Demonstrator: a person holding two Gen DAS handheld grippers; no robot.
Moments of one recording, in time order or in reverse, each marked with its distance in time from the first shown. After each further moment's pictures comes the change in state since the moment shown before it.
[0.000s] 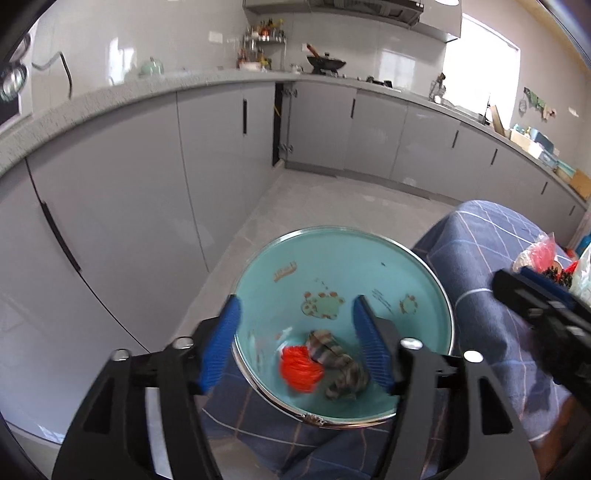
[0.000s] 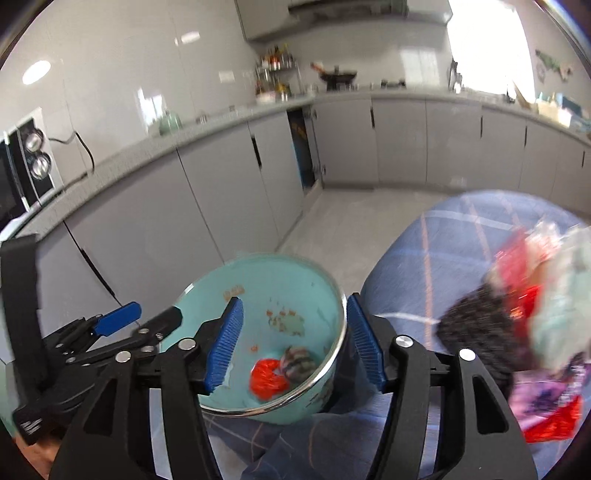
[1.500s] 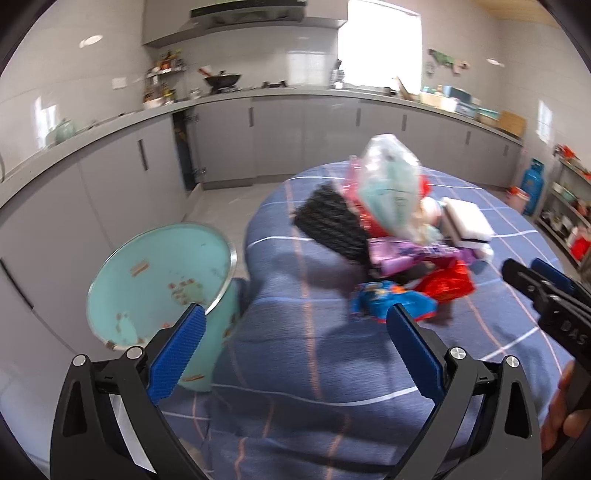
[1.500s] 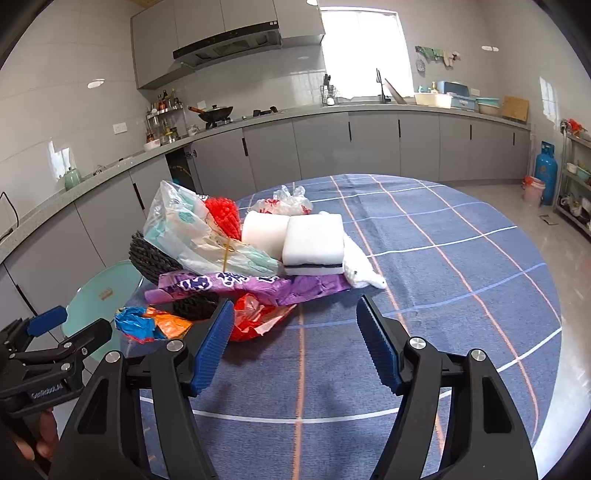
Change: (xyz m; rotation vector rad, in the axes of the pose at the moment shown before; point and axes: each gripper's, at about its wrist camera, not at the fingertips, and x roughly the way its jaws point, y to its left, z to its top) left arm -0.074 -0.182 -0.065 0.265 -0.043 -0.222; right arm -0.156 -0.176 -0.094 0.198 -0.102 -0.357
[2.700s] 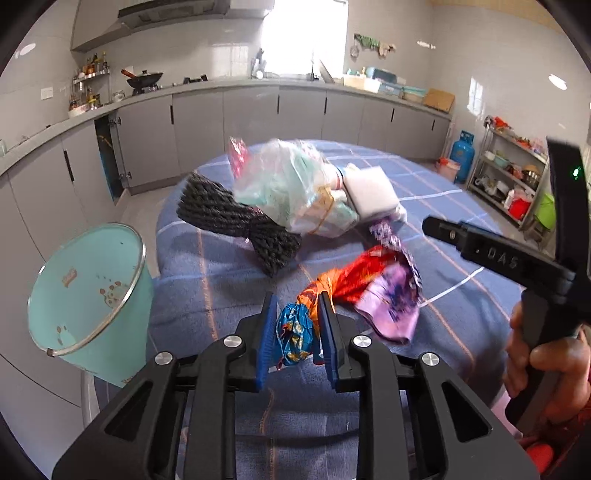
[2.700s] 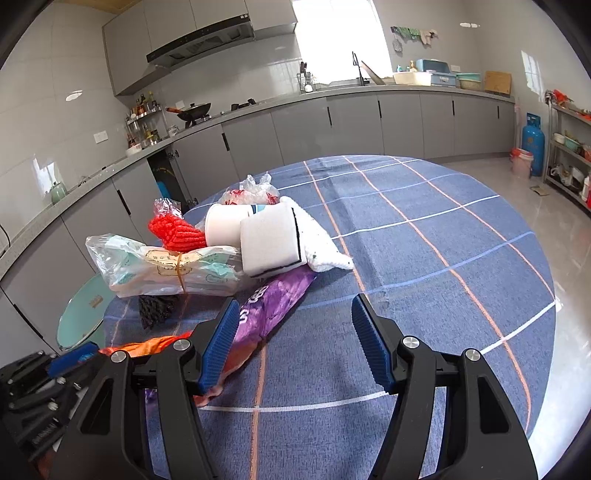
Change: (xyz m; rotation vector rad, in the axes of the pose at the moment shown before) left arm -0.010 -0.034 -0.019 0.113 0.039 -0.274; right arm -0.002 -0.034 -0.006 0.090 0.045 -0.027
